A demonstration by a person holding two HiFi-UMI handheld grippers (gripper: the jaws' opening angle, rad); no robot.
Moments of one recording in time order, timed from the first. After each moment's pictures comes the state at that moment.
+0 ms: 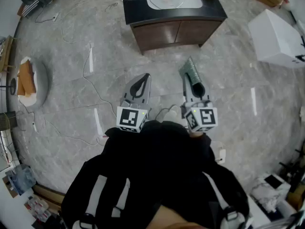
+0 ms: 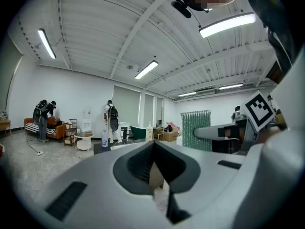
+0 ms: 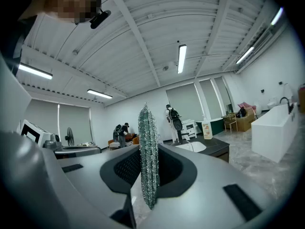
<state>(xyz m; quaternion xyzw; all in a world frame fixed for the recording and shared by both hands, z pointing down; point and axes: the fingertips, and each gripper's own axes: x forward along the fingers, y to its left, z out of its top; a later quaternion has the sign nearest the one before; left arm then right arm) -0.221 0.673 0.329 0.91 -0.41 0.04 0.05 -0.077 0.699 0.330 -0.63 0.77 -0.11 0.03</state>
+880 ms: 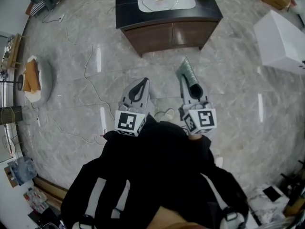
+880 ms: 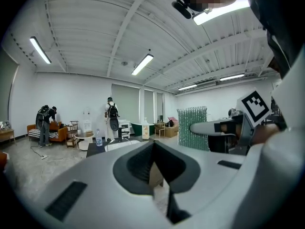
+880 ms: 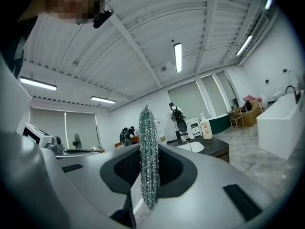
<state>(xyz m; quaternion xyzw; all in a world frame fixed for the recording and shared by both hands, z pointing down) -0.096 0.688 0.337 0.90 -0.43 0.08 0.03 0.041 0.699 0.338 -0.59 0.79 -0.12 0.05</state>
